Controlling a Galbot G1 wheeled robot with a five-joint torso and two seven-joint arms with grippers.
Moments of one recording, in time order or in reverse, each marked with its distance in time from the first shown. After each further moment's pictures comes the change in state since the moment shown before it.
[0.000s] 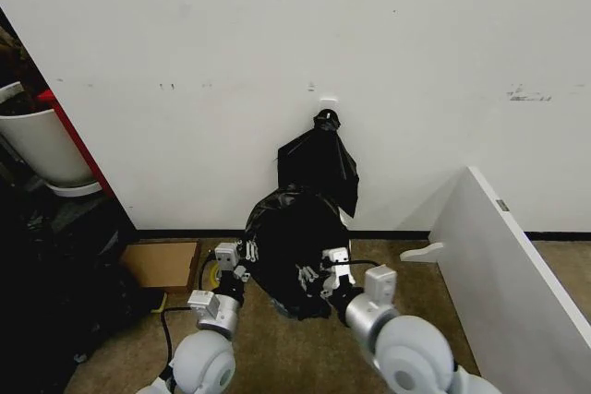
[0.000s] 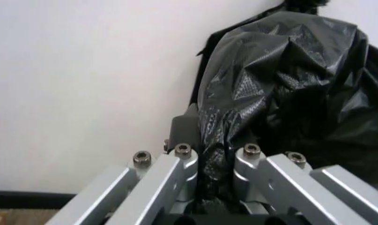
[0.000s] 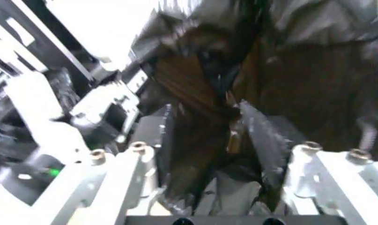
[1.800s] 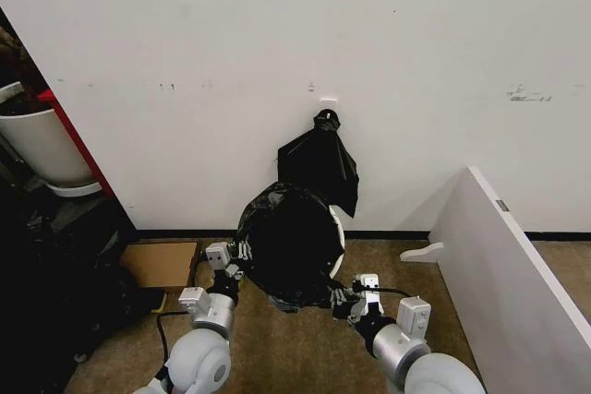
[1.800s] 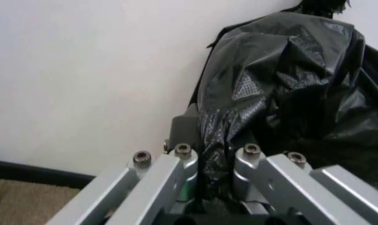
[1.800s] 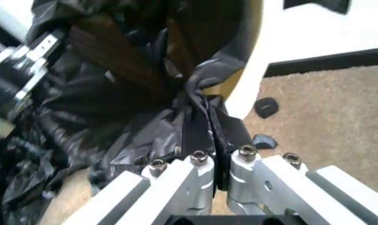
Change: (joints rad) left arm 0.019 0.004 -0.018 -0.025 -0.114 0.012 -0.002; right arm -0.238 0.033 0.111 -0.016 -0.085 0.058 -0.015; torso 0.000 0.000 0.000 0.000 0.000
